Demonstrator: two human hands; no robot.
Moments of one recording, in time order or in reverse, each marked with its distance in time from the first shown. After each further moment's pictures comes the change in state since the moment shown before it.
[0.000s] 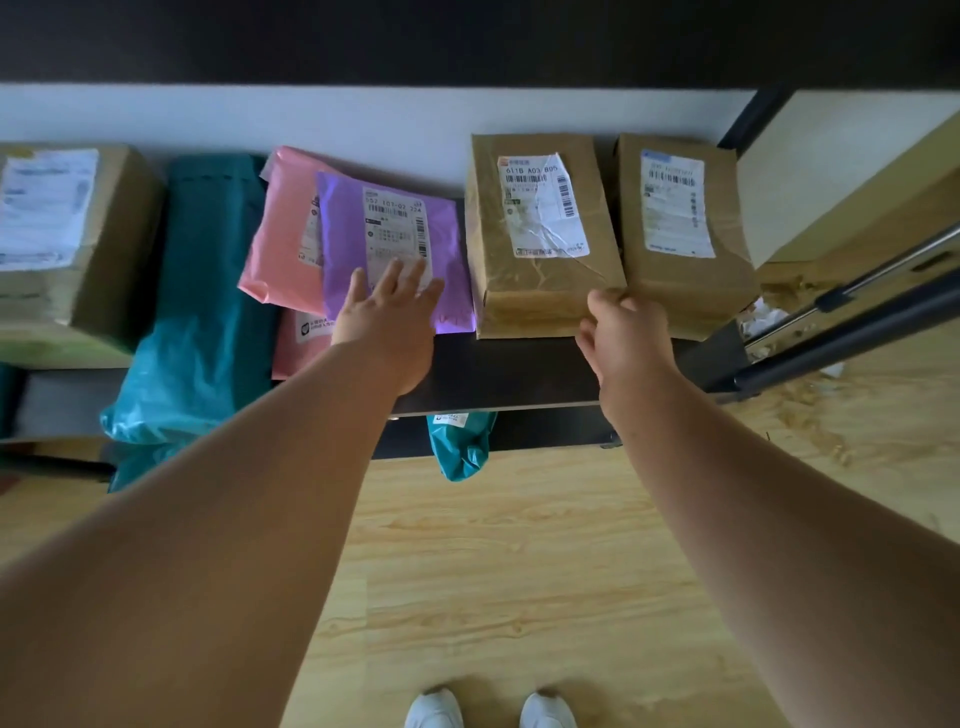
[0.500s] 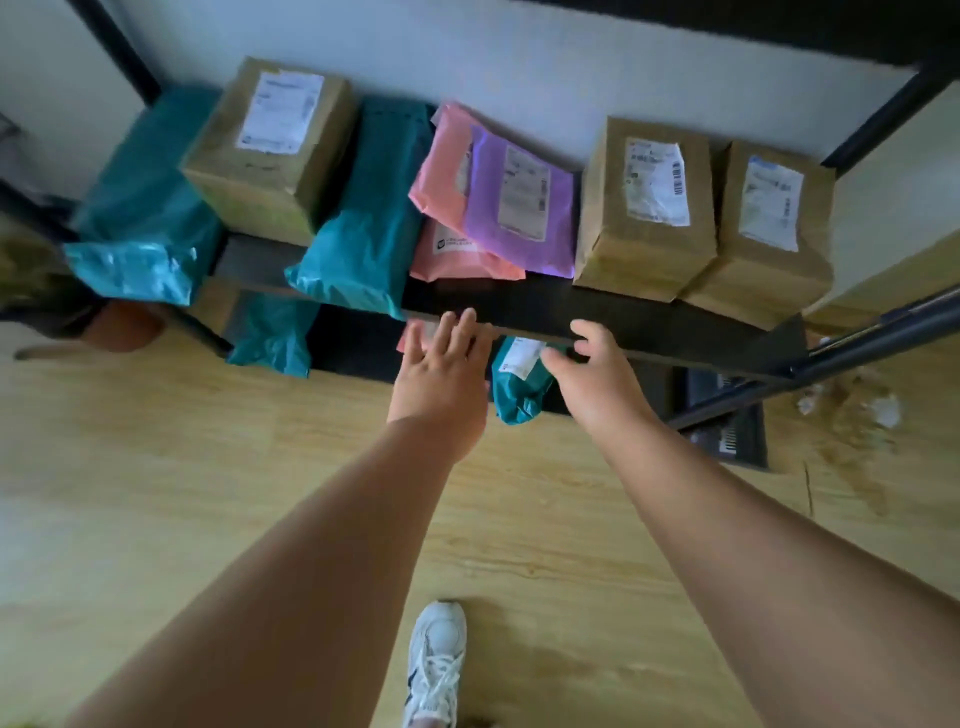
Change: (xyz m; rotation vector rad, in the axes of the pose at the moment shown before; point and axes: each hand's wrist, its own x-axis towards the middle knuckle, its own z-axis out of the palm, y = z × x) left_hand -0.184 0.017 0.031 -0.261 0.025 -0.170; right_hand -0.142 0.052 0.012 -0.650 -0.339 -0.266
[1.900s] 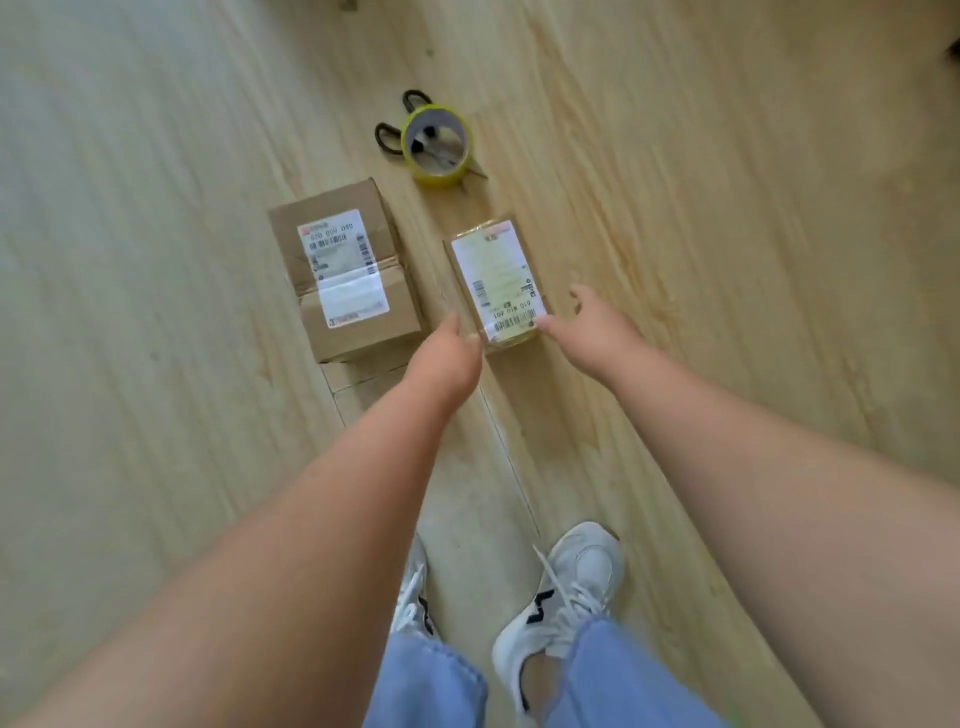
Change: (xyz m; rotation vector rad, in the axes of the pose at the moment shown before) left_hand -0.582 -0.344 0.463 -1.395 -0.017 -1.377; right_hand -0.375 0.237 0.658 -1.067 -0.894 -0.422
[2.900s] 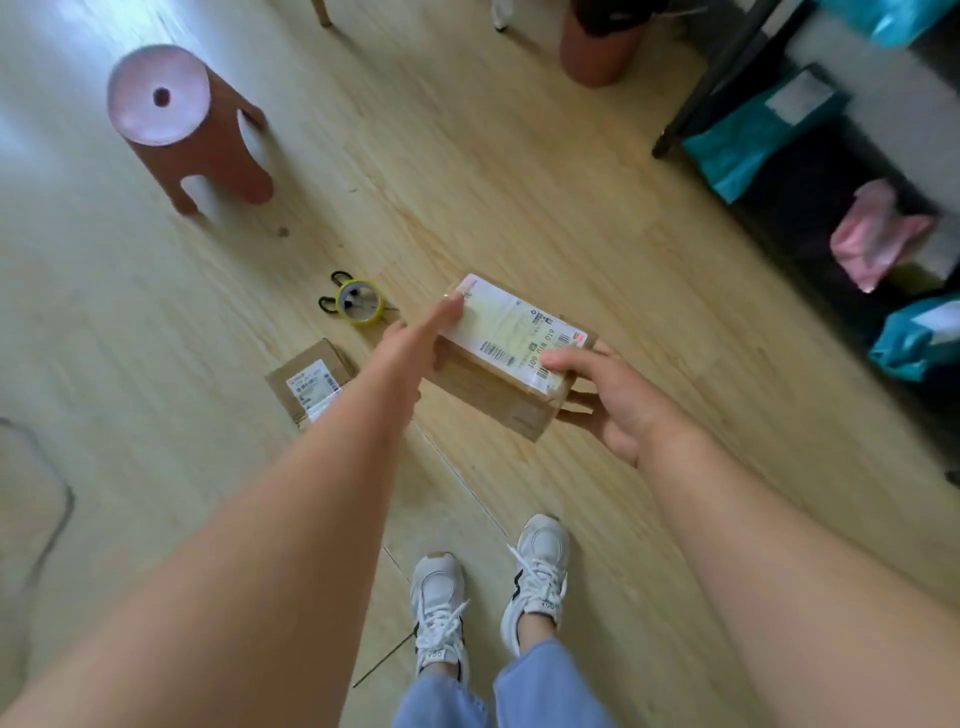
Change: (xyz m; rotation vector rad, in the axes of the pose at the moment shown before) left_hand -0.189 0.167 -0.074 -0.413 -0.103 -0.045; right_hand -0.224 0.028 -0.157 1.204 -0.018 0.053
